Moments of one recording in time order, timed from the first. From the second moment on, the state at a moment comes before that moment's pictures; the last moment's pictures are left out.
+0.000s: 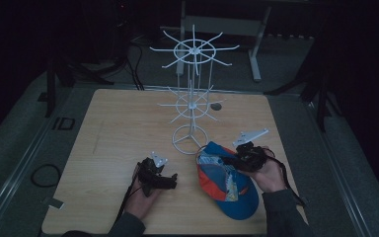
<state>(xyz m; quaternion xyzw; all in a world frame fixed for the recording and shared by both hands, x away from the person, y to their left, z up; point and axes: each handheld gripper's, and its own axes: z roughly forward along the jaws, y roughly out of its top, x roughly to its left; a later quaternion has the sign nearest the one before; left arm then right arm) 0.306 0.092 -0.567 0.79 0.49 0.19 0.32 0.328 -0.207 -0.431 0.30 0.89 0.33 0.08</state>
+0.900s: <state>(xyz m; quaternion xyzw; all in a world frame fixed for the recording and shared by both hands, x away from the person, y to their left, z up) 0.306 0.092 -0.568 0.79 0.49 0.19 0.32 0.319 -0.227 -0.406 0.30 0.87 0.38 0.10</state>
